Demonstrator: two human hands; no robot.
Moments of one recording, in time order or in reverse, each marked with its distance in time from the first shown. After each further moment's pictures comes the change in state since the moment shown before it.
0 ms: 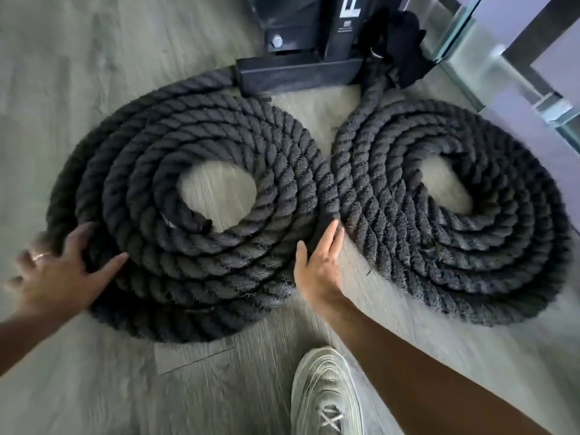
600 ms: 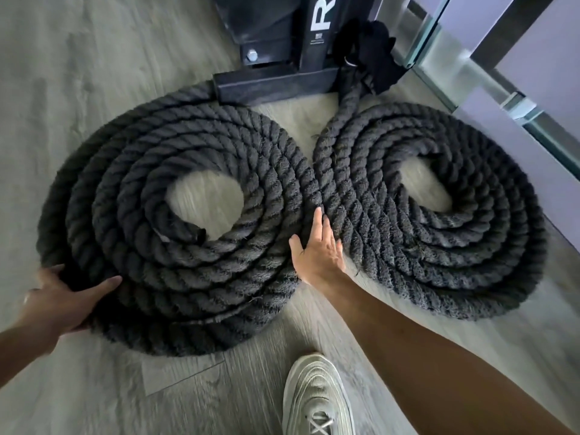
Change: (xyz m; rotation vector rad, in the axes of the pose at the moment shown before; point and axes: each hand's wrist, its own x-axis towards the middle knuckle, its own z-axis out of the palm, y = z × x) left_hand 0.057 -0.053 0.058 -0.510 -0.202 -0.368; right_hand 0.038 0.000 -0.030 -0.198 -0.027 -0.036
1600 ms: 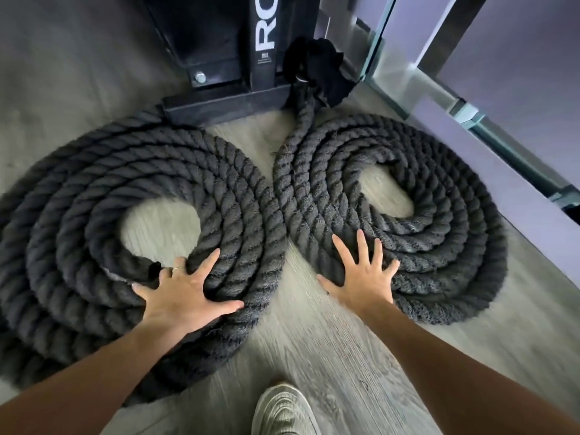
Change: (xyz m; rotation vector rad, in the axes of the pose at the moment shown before) left_hand -0.221 0.205 0.161 0.967 -0.204 0.656; right_hand 0.009 0.145 -0.058 -0.524 0.125 0.015
